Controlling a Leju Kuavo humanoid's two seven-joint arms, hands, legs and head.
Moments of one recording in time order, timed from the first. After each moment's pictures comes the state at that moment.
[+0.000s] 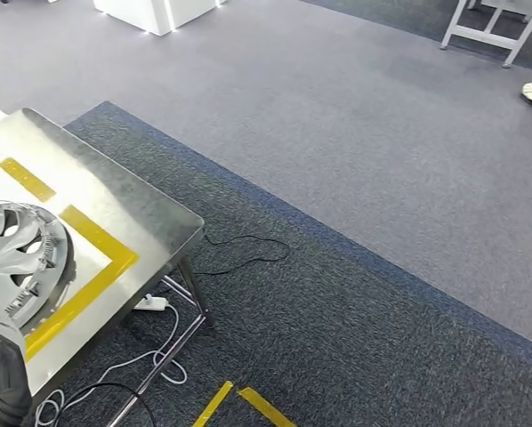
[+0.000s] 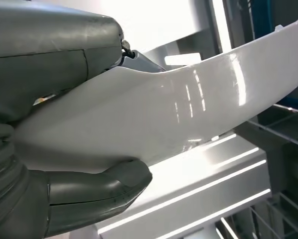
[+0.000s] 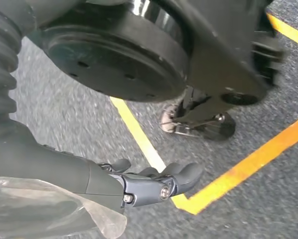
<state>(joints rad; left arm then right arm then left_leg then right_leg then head) 0.43 -0.26 -0.01 -2.14 -0.59 0.70 -0.69 0.01 0.14 -0.33 -0.17 0.48 0.00 -0.34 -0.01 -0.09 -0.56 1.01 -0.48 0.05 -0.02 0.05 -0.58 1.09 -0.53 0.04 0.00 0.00</state>
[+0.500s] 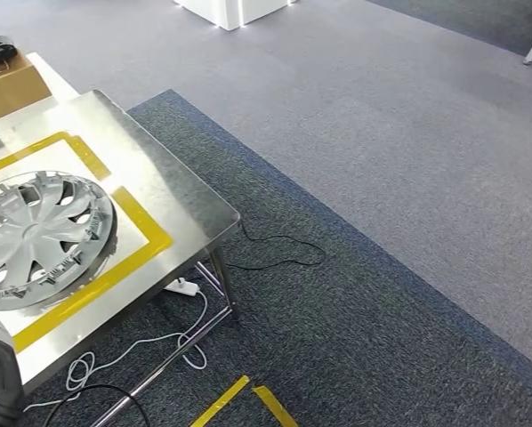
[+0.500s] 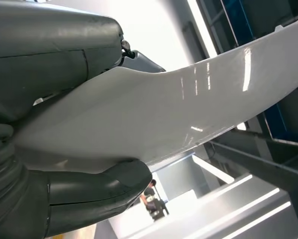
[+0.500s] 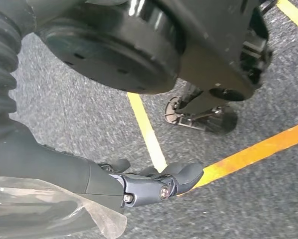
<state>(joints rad) 0.43 -0.29 0.01 -2.16 -0.64 0.70 -0.69 0.01 0.14 -0.34 -0.17 0.49 0.00 -0.34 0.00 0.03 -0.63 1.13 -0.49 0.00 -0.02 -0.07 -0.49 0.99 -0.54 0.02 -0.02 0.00</state>
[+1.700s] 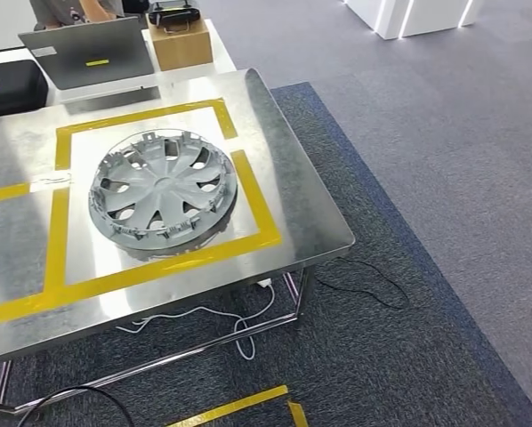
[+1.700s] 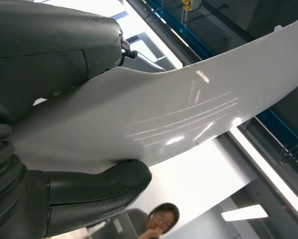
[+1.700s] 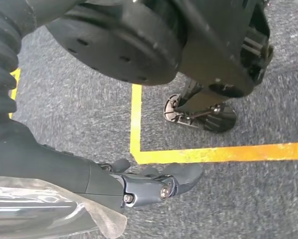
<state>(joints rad) 0.45 -0.34 0.13 -2.25 -0.70 0.70 -0.69 0.02 0.11 -0.37 -0.17 0.50 0.04 -0.36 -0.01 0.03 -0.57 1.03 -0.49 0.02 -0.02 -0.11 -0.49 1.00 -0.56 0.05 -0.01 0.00</state>
